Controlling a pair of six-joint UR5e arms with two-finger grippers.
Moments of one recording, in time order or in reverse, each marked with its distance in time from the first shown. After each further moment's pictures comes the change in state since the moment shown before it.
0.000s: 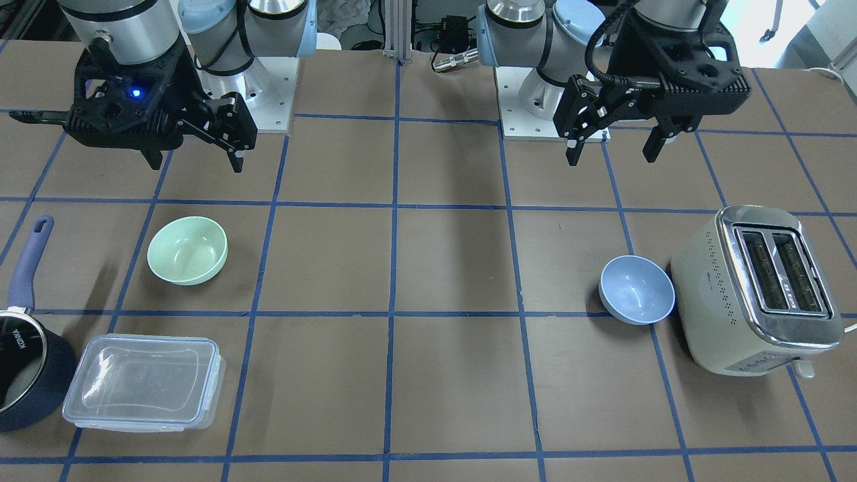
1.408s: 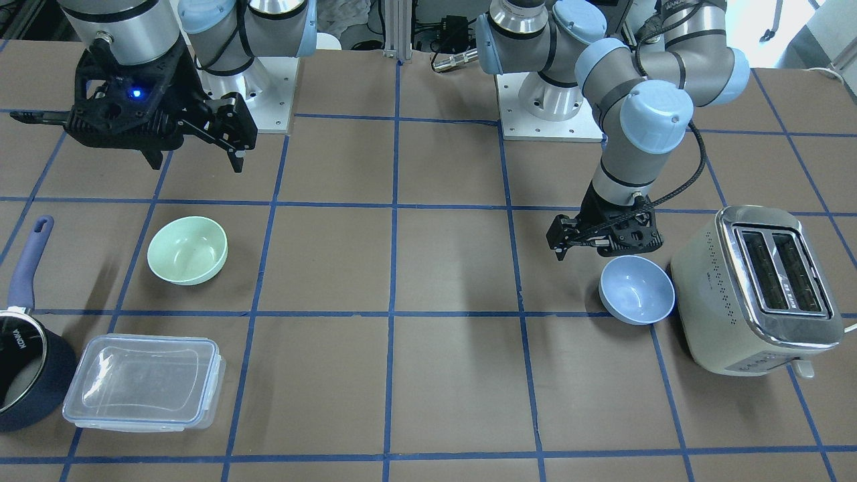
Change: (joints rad) left arm 0.154 -0.093 -0.670 0.710 0.010 0.104; right arm 0.000 0.000 0.001 0.002 0.000 0.000
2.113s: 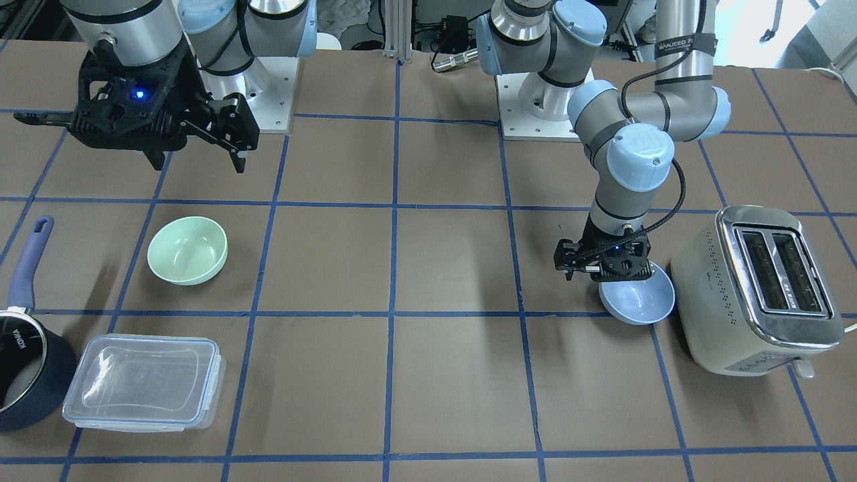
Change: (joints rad) left arm 0.006 -0.124 -0.002 0.147 0.088 0.135; right arm 0.004 0.001 0.001 -0.002 0.001 -0.001
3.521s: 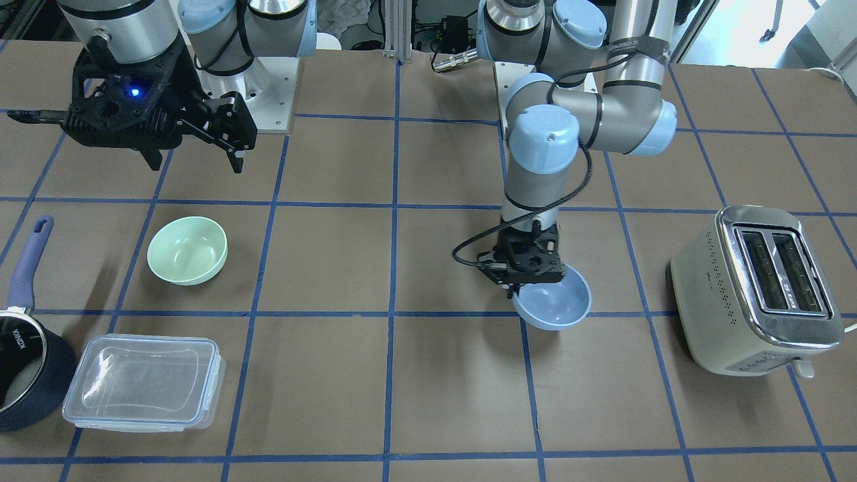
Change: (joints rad) left arm -0.327 -0.057 0.167 0.014 -0.040 -0.351; right arm -0.004 0.003 -0.013 -0.003 0.003 -0.001
